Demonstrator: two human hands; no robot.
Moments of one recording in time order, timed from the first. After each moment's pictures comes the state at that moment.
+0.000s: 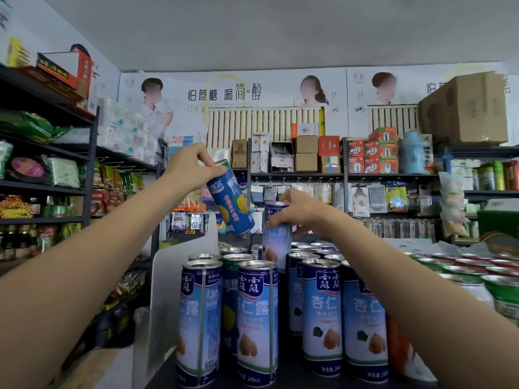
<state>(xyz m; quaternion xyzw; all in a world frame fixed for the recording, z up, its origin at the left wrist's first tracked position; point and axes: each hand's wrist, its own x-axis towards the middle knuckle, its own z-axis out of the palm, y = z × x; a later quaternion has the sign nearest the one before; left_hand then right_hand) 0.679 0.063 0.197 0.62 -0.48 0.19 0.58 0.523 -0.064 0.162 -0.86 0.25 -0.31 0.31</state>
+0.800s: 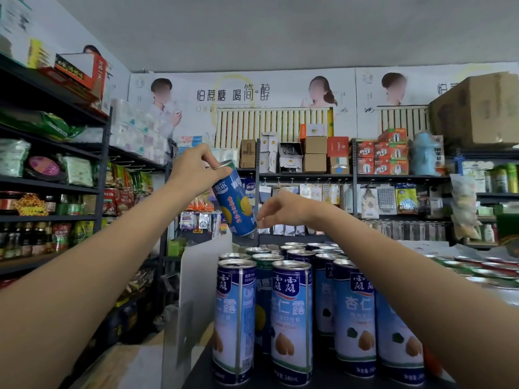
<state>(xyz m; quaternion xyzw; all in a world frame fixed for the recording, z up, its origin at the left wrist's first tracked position) 0.706 0.090 0.189 0.61 -0.48 0.22 0.59 0.574 -0.043 0.170 -0.94 0.19 -0.23 0.15</state>
